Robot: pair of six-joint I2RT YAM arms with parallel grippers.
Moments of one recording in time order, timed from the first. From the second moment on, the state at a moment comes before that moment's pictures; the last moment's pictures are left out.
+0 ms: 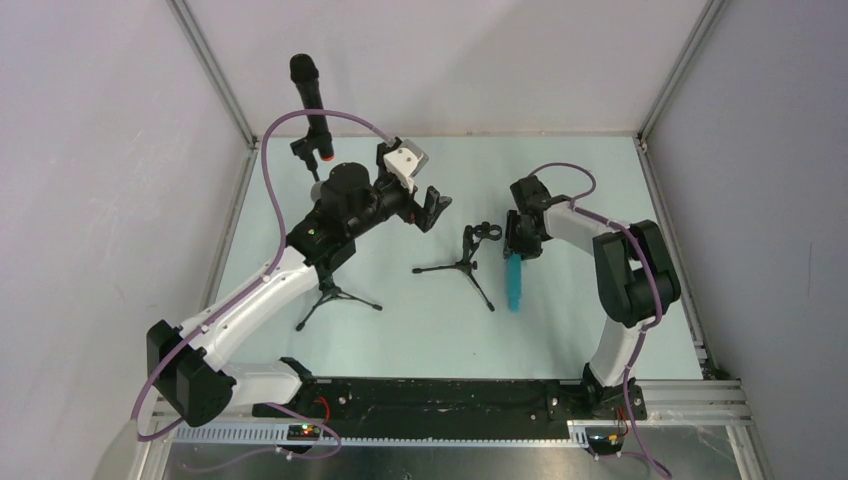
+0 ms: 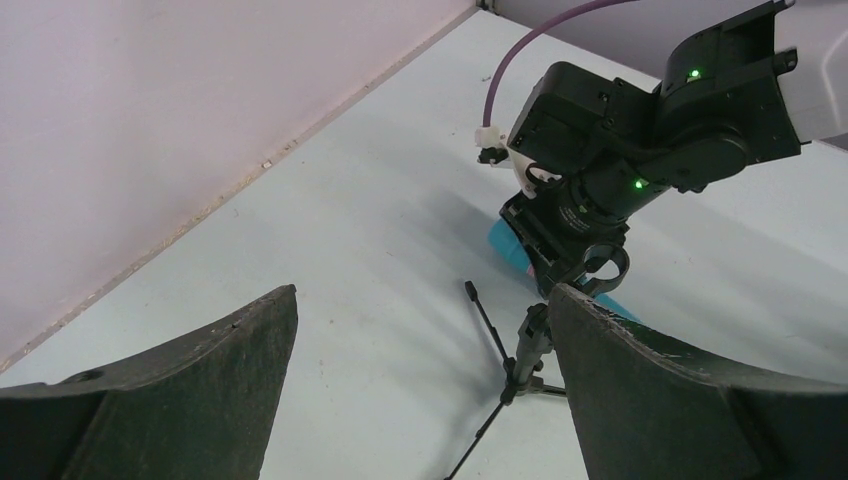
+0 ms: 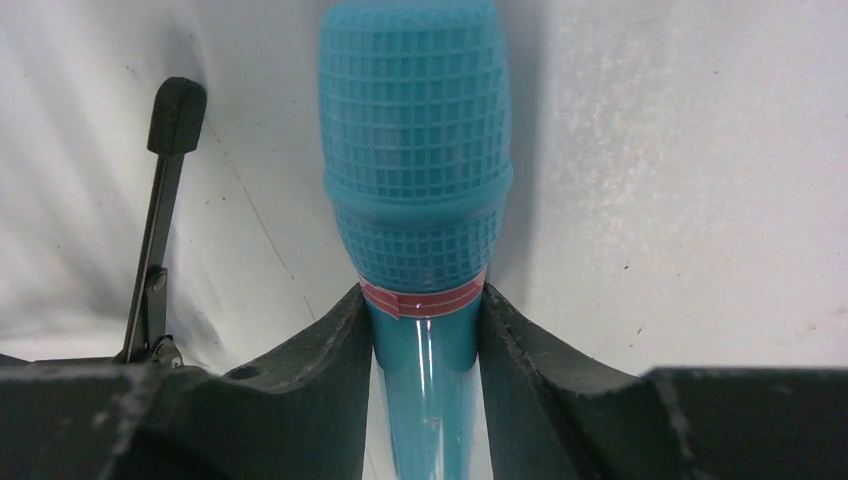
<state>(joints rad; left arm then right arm) -0.67 1.24 1.13 -0.01 0.16 0.11 0.35 1.83 1.17 -0.51 0.02 0.46</state>
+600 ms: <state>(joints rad) -0.67 1.24 1.13 -0.01 0.16 0.12 0.34 1.82 1.17 -0.59 0.10 0.45</state>
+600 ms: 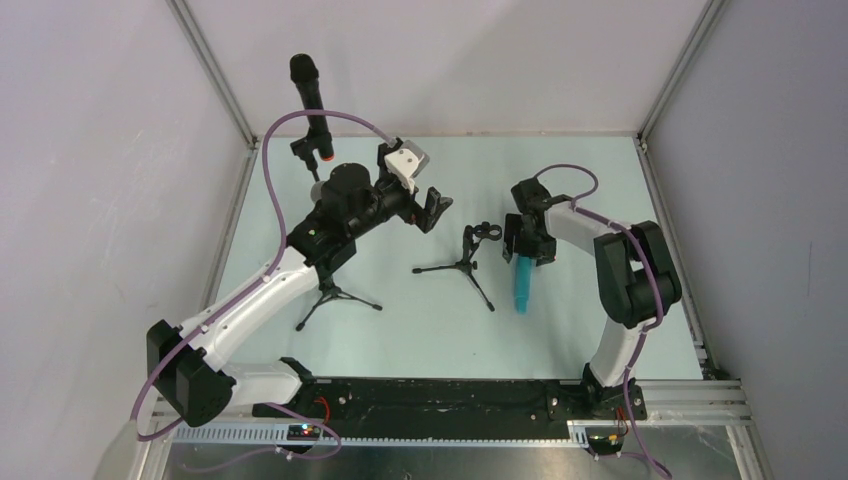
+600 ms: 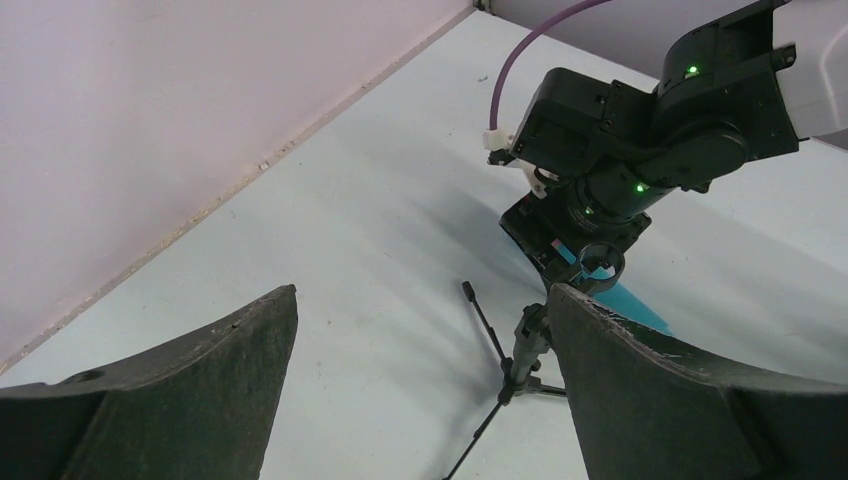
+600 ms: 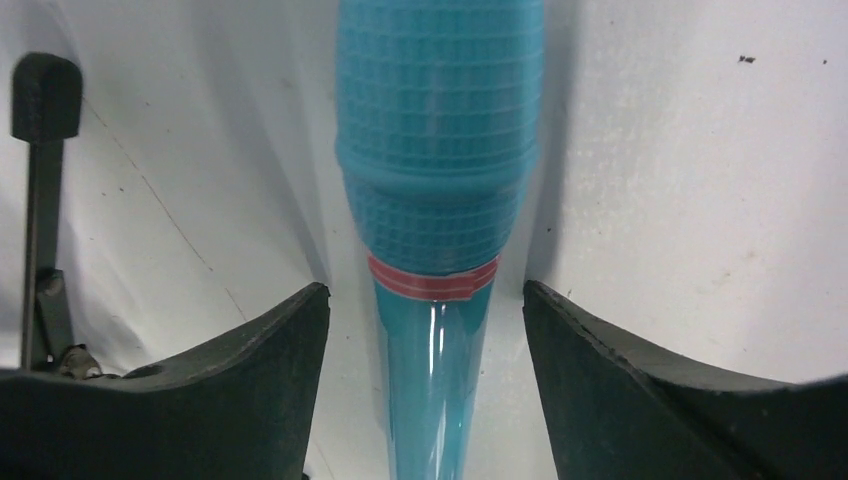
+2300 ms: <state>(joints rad) -0.68 1.24 1.12 -0.01 0.08 0.06 0.29 0.77 0.82 -0.28 -0.12 0.36</state>
